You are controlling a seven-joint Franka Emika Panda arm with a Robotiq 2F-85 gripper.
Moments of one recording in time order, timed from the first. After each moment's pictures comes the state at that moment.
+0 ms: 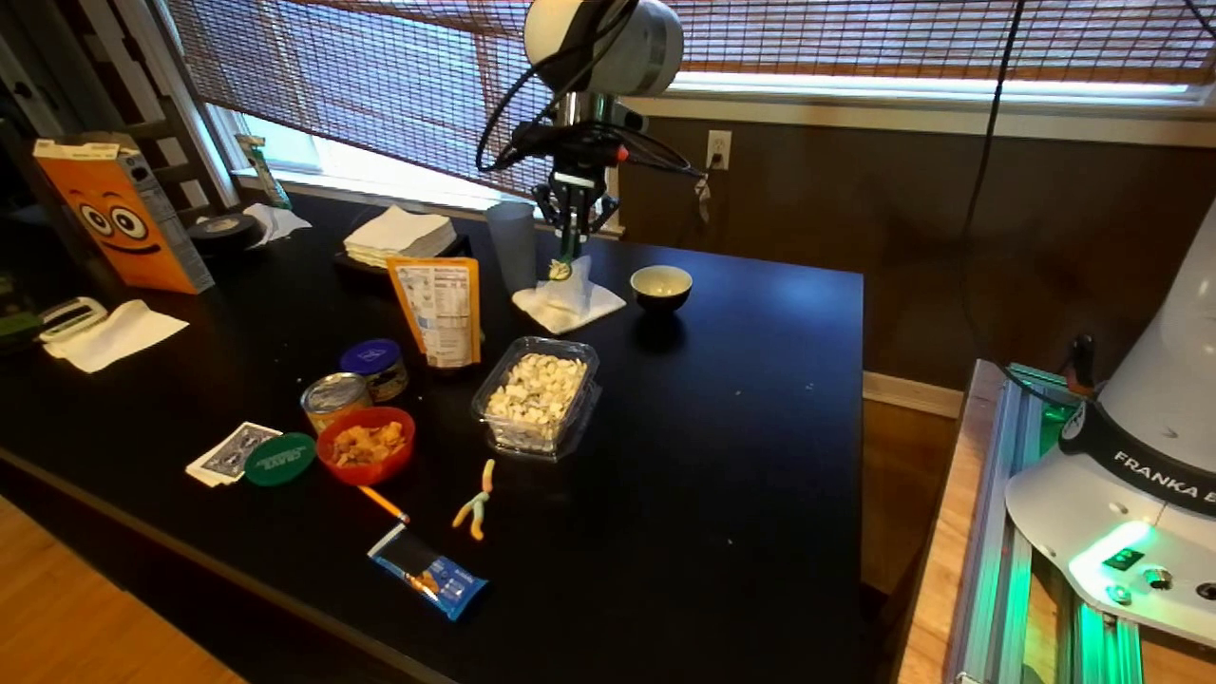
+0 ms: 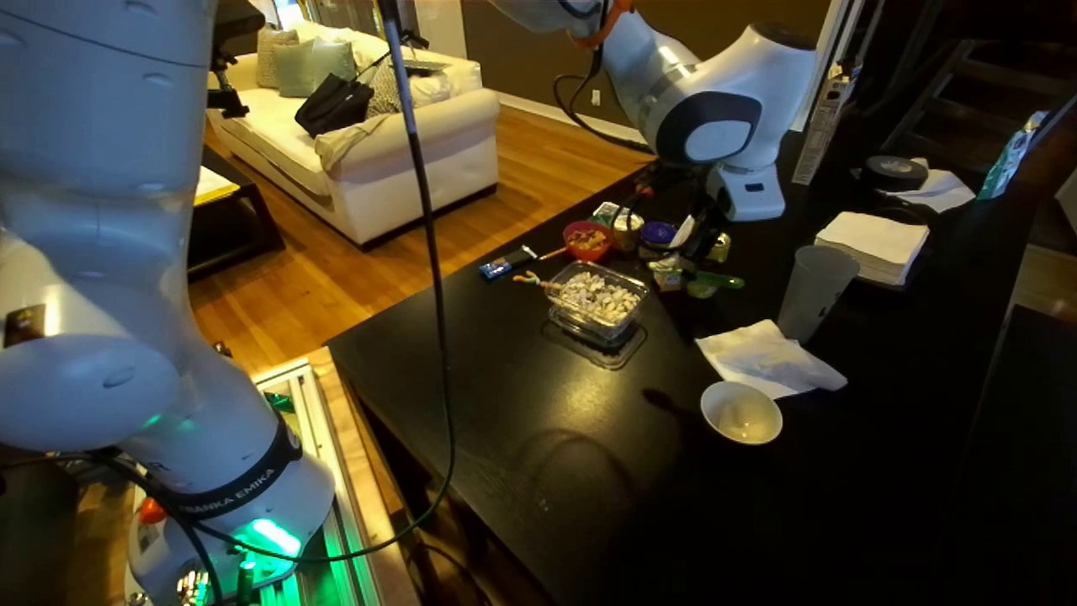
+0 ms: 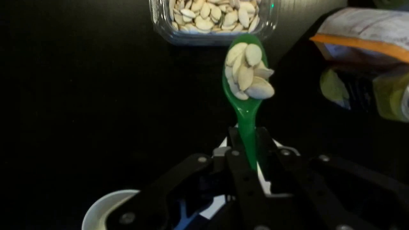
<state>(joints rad) 0.03 0.50 -0.14 -1.80 0.32 2.33 0.91</state>
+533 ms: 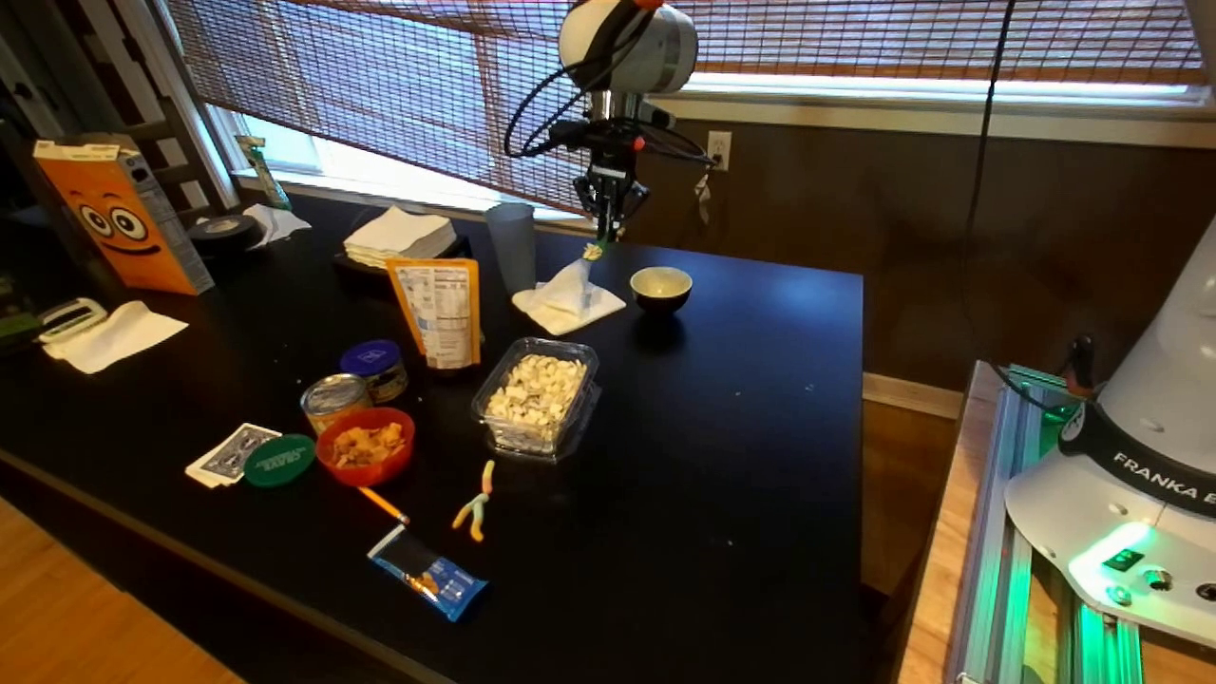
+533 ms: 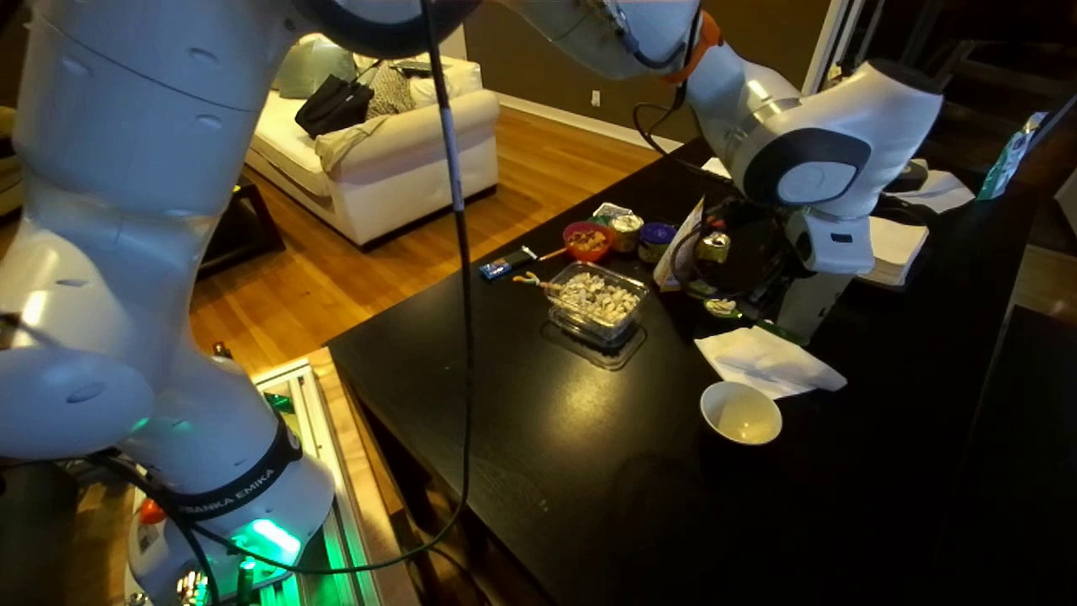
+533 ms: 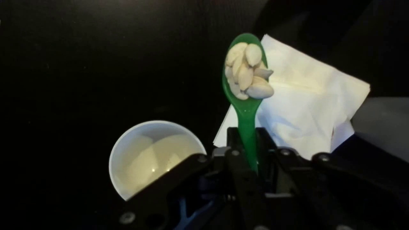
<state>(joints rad) -0.10 0.67 -0.19 -1.56 0.32 2.18 0.98</state>
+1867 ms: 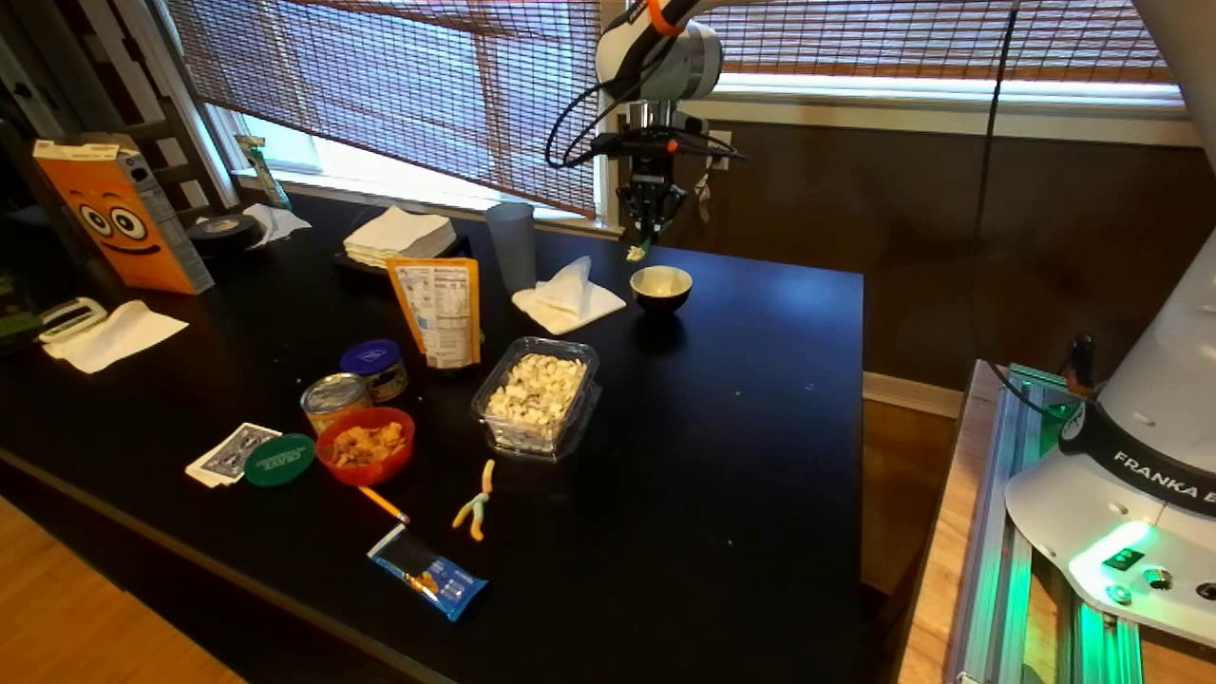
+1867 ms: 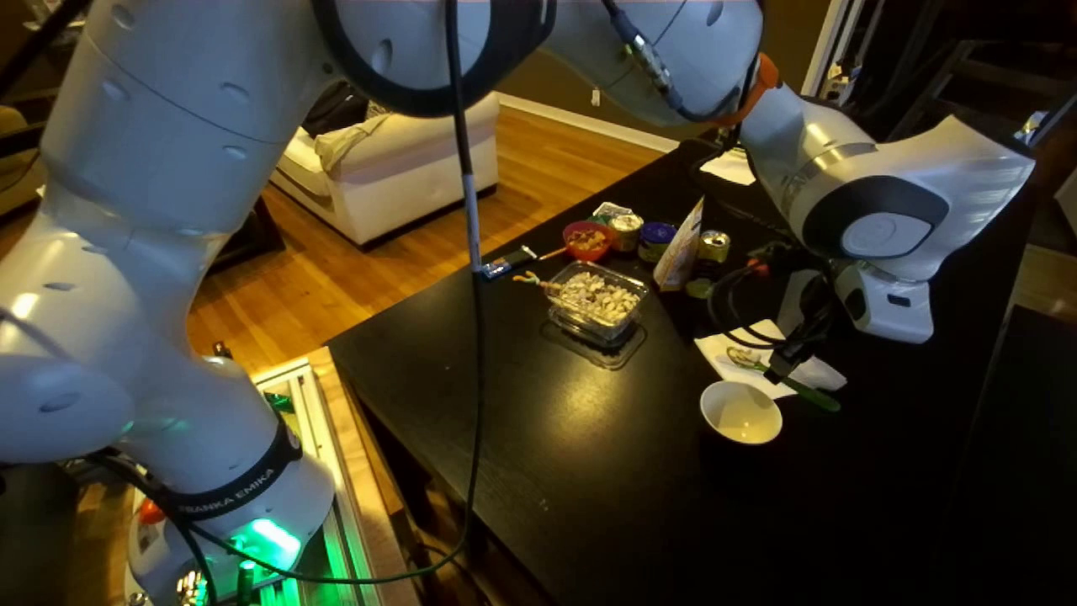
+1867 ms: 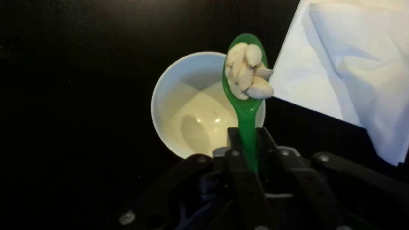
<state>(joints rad) -0.20 0.78 -0.23 -1.44 0.30 2.05 0.98</state>
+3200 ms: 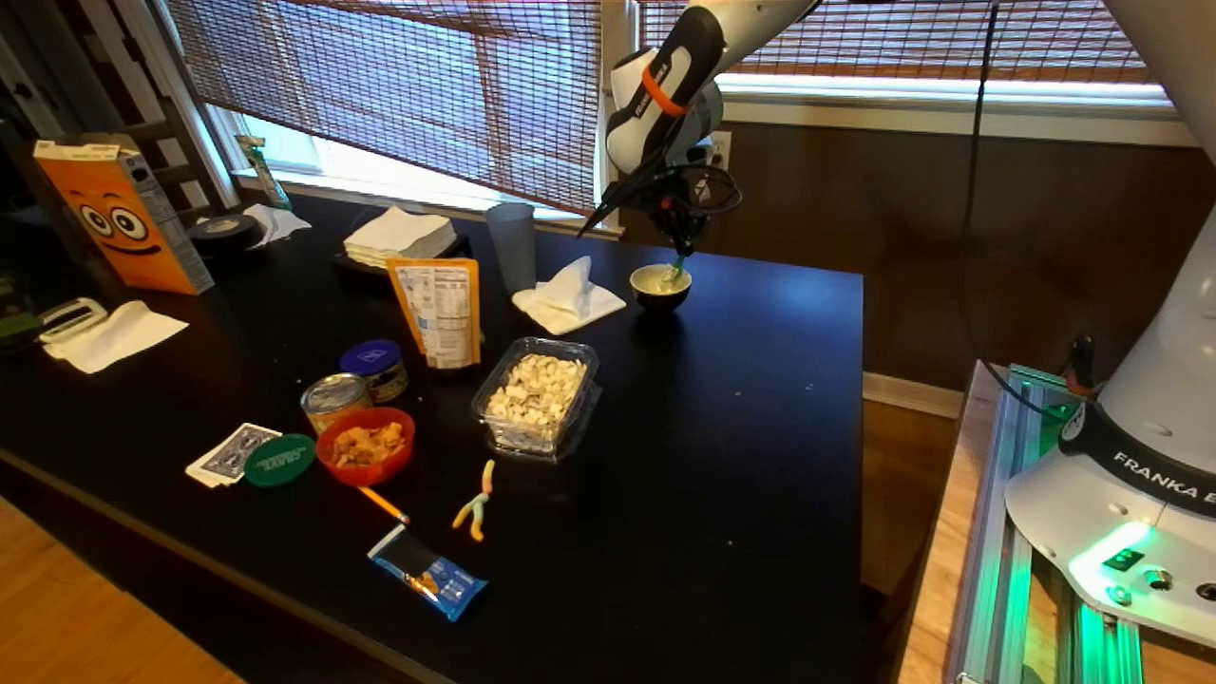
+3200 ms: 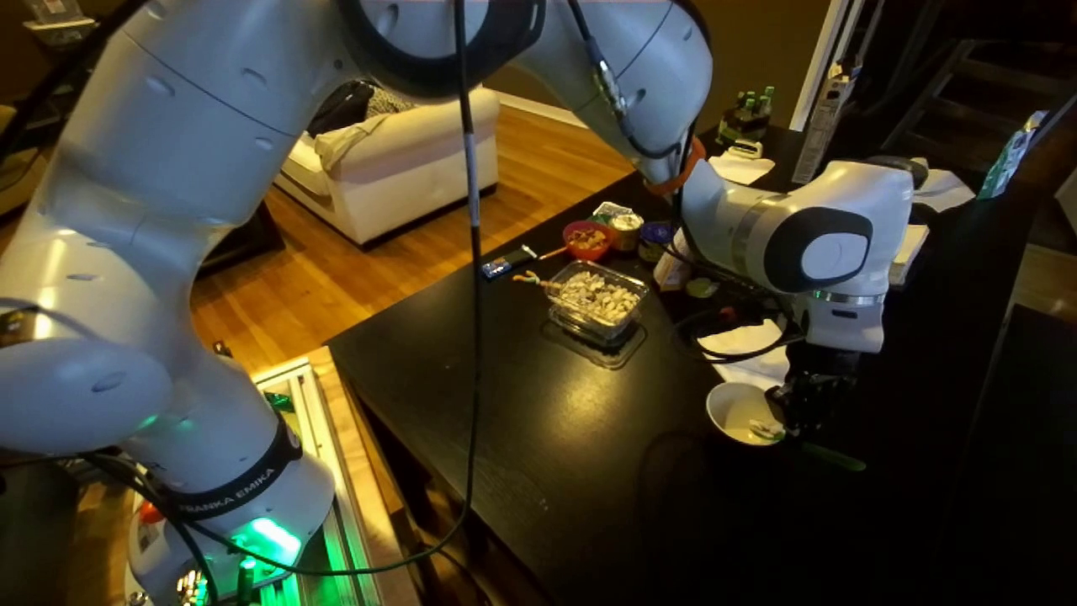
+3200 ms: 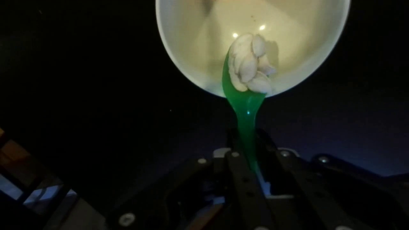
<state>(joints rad) -0.01 0.82 -0.42 -1.59 -0.04 2.29 1.46</state>
